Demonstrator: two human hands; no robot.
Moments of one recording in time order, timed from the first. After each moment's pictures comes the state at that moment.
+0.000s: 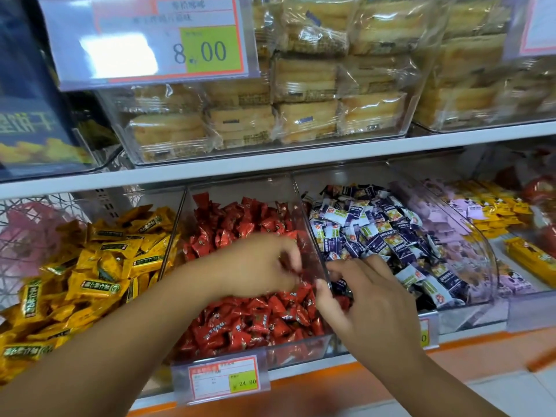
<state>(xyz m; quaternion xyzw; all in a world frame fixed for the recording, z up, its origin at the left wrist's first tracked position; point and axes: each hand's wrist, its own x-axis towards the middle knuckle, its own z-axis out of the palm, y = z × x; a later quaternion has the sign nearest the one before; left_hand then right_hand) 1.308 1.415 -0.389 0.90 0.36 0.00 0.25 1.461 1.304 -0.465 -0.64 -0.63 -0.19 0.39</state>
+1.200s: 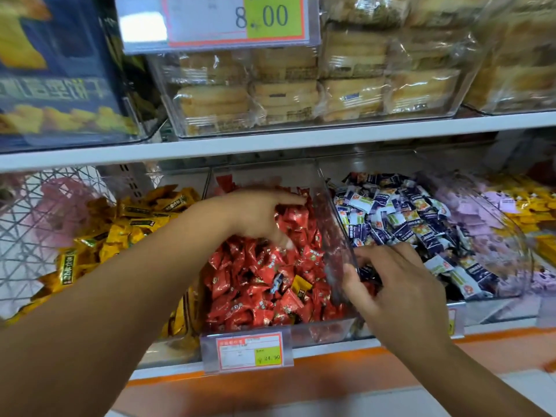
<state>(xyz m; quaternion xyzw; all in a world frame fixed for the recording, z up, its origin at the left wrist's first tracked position) 1.289 1.462 -0.366 0.89 0.42 -0.09 0.16 1.458 1.302 -0.462 -0.64 -0.63 -0.20 0.39</state>
